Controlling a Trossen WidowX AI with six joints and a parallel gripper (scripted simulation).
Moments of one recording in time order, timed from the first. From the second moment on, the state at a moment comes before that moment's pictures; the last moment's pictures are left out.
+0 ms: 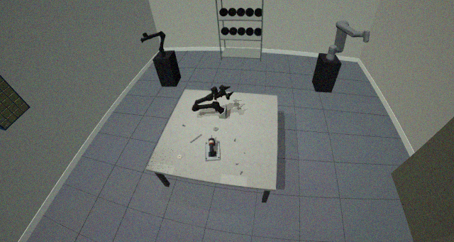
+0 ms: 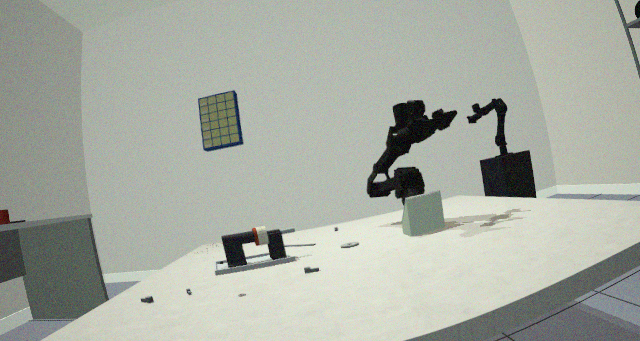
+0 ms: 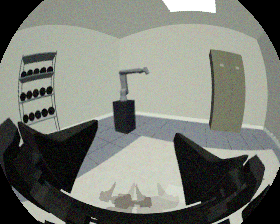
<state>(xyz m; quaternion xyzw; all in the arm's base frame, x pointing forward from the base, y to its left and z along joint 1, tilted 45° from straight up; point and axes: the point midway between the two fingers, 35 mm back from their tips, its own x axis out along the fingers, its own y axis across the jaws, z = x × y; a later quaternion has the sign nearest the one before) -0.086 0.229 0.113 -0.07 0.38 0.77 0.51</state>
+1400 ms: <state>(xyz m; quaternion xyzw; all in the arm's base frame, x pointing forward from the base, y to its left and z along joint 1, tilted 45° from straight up) 0.320 0.025 0.076 0.83 0.10 -0.23 0.49</state>
